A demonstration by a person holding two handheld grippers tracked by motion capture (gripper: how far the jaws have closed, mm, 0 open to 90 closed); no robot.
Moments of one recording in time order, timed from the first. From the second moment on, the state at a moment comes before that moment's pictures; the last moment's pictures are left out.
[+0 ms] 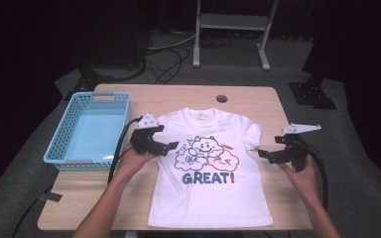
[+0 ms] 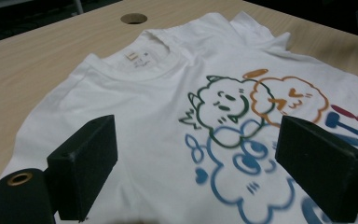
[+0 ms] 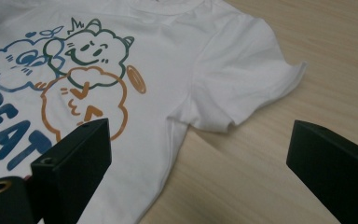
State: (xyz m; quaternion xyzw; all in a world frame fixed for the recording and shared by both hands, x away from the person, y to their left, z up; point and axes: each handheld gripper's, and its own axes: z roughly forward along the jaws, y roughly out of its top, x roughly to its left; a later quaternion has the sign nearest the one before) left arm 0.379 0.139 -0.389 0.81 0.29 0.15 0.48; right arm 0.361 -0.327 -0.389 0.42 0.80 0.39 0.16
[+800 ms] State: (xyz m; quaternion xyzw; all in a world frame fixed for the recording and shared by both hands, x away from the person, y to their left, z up) left arm 0.258 0.212 -0.405 0.79 0.30 0.17 0.50; right arm 0.279 -0.375 -0.423 0.46 0.79 0.38 0.15
